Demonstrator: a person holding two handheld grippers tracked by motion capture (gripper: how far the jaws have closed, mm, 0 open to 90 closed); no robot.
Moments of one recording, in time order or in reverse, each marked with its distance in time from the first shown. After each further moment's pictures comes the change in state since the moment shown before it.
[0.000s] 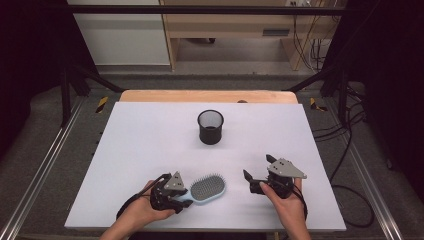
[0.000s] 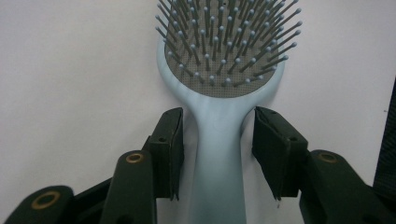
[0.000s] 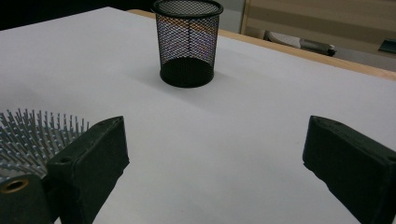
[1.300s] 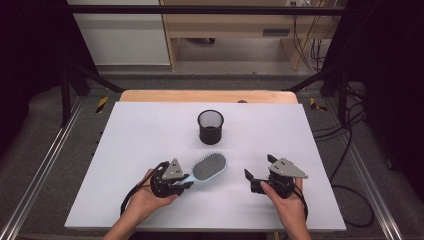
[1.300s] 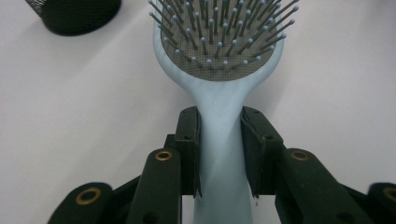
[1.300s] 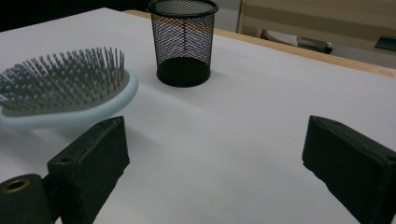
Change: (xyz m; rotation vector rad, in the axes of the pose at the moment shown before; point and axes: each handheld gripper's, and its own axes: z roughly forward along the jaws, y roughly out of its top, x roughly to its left) left arm 0.023 0.017 -0.006 -0.148 0.122 -0.006; right arm -0.003 -0.001 -0.001 0.003 -0.015 0.022
